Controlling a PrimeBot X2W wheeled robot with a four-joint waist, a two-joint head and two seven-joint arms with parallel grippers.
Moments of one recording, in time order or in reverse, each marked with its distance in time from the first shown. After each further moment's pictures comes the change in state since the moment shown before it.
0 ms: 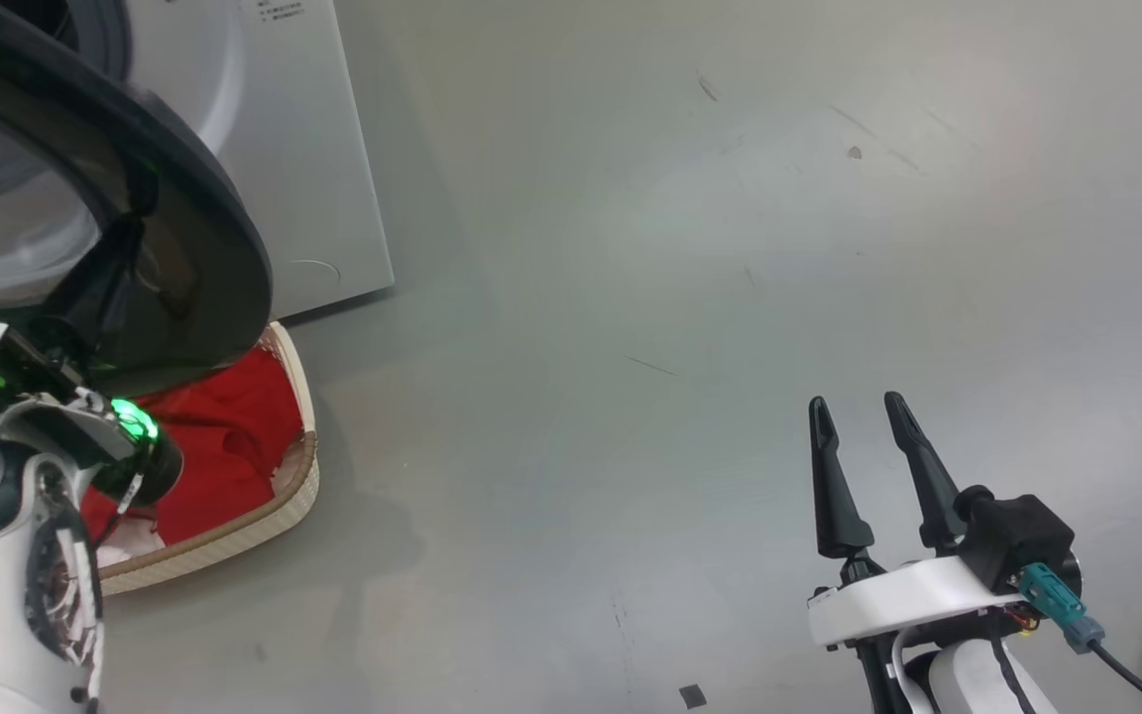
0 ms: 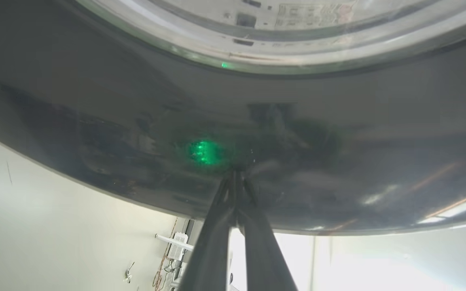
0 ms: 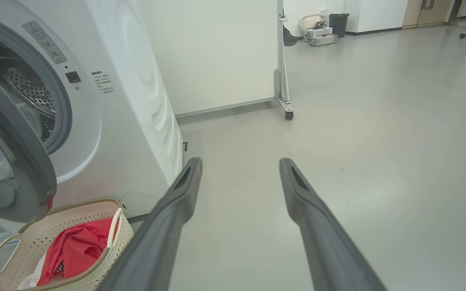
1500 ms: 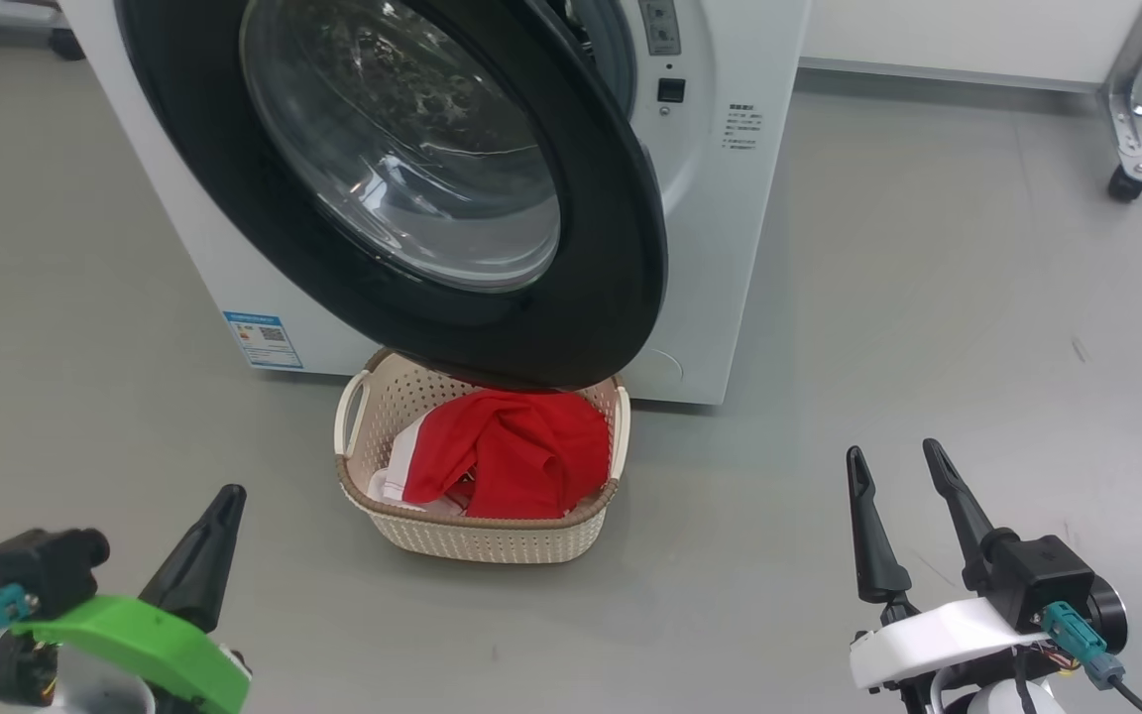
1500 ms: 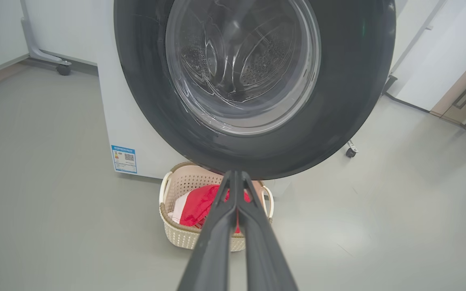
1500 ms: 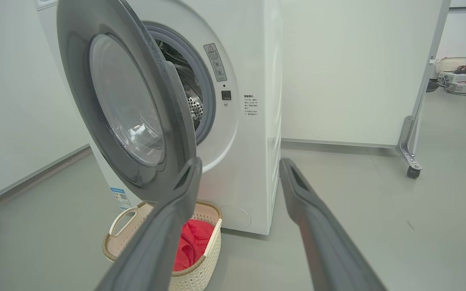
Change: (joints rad) left arm 0.493 0.245 -0.459 -0.293 1.056 -0.237 -0.439; right arm 0.073 -0.021 -0.084 0.027 -0.092 0.045 0.000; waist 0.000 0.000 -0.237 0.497
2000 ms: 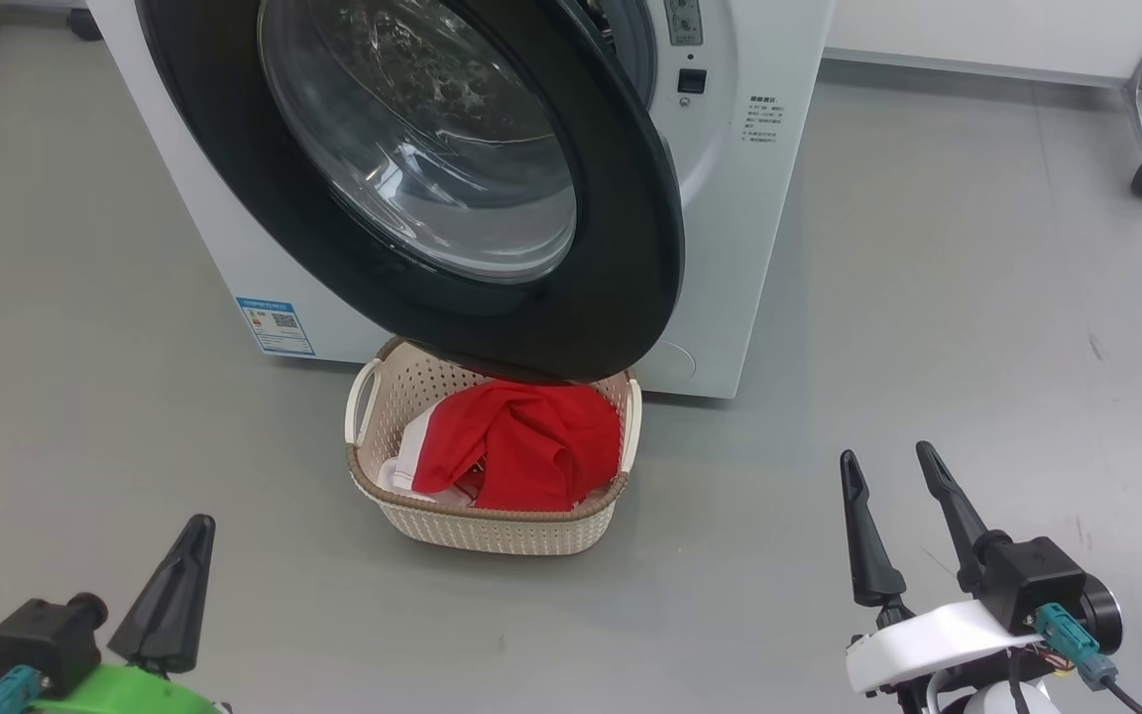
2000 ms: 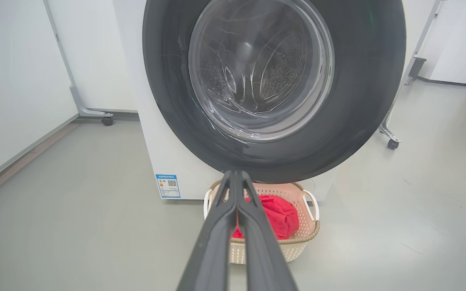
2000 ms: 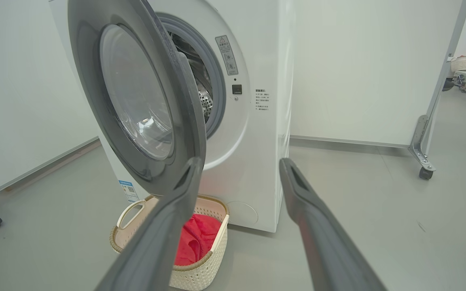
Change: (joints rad) left arm 0.049 0.012 -0.005 0.094 0.248 -0.003 -0.260; right arm 0.000 0.004 0.002 0.007 -0.015 0.010 0.000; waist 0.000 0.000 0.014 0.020
